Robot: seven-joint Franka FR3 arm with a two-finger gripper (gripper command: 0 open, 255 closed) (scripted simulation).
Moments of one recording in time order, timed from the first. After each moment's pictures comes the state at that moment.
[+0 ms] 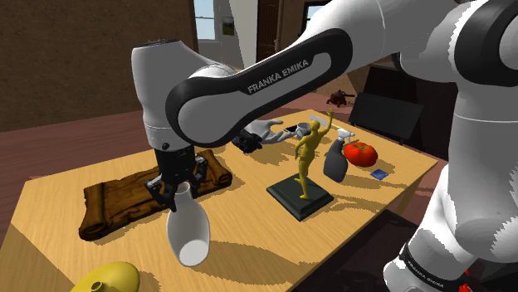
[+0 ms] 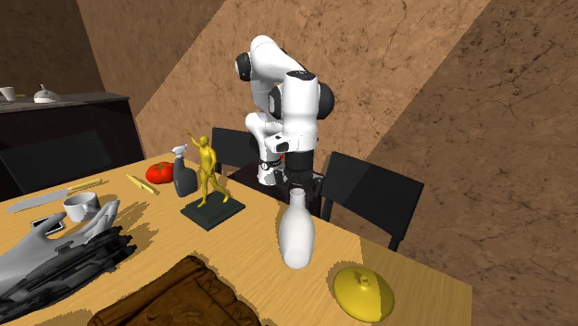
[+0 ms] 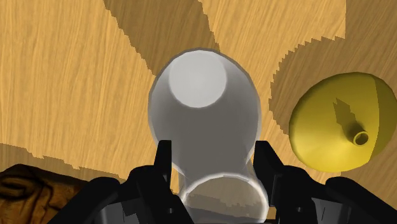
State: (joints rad) arm 0.22 0.28 0.54 -1.77 -0.18 2.04 0.72
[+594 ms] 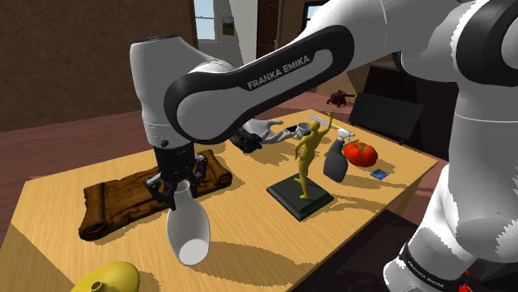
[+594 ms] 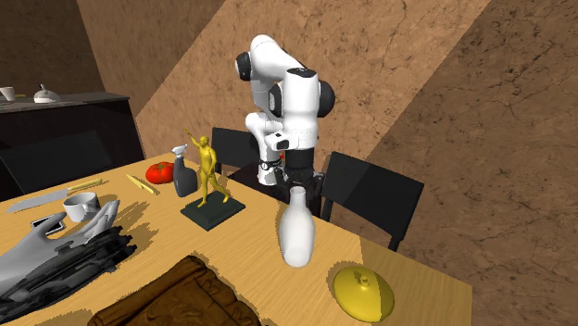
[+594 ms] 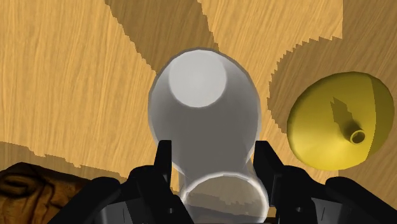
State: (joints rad) arm 0.22 0.28 0.54 -1.76 -0.18 2.03 0.72
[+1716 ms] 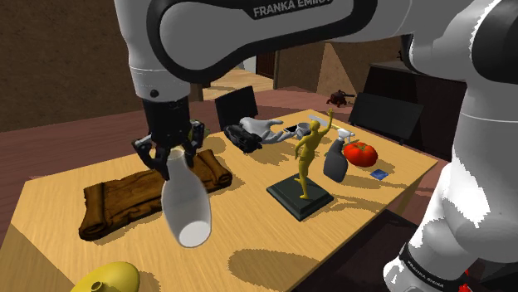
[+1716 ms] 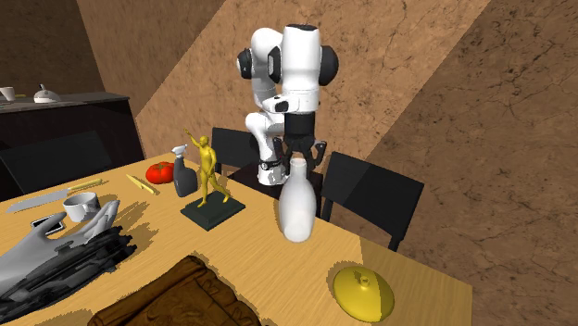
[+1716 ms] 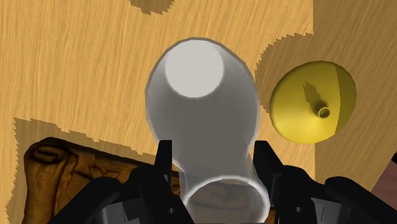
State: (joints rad) arm 0.22 0.24 0.55 -1.59 -0.14 1.82 0.70
